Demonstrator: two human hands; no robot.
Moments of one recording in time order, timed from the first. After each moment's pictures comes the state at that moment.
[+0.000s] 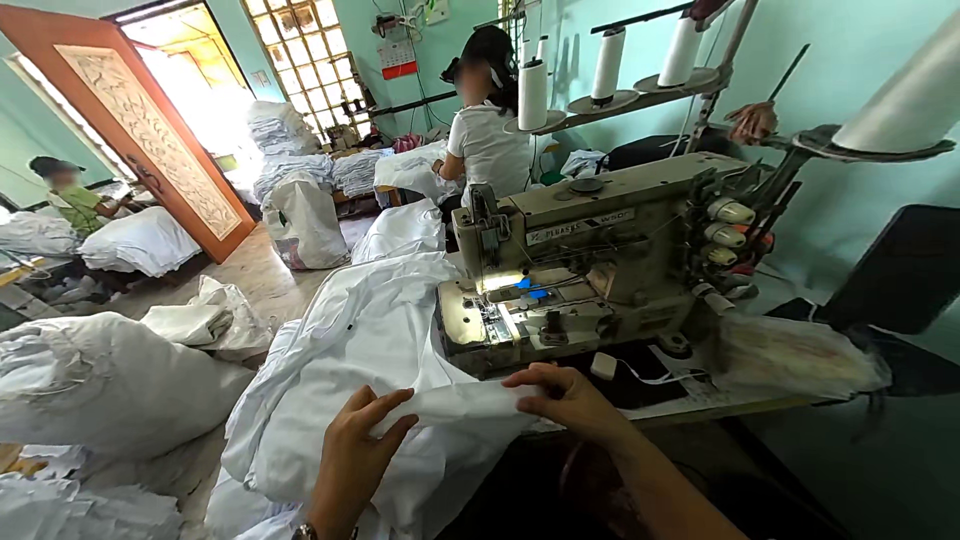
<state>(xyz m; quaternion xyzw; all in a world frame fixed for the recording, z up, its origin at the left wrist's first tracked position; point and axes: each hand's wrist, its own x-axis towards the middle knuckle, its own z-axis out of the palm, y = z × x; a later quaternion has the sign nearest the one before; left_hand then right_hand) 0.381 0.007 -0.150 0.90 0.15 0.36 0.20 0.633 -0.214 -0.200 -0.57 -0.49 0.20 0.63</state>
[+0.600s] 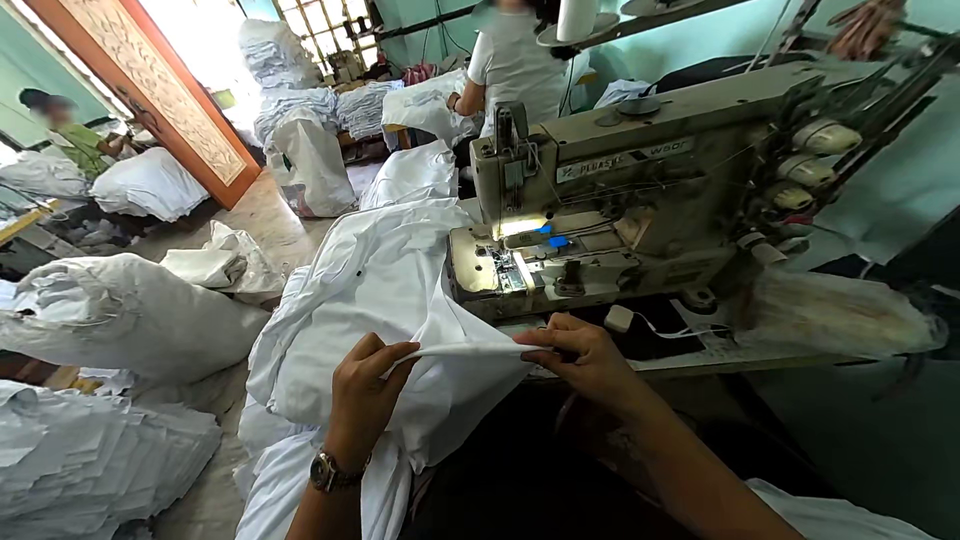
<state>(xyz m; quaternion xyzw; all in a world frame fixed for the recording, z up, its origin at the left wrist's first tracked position) 0.381 0.003 -0.151 0.89 0.11 0.40 0.18 0.626 -0.219 -0.203 -0.65 -0.54 0.01 0.53</state>
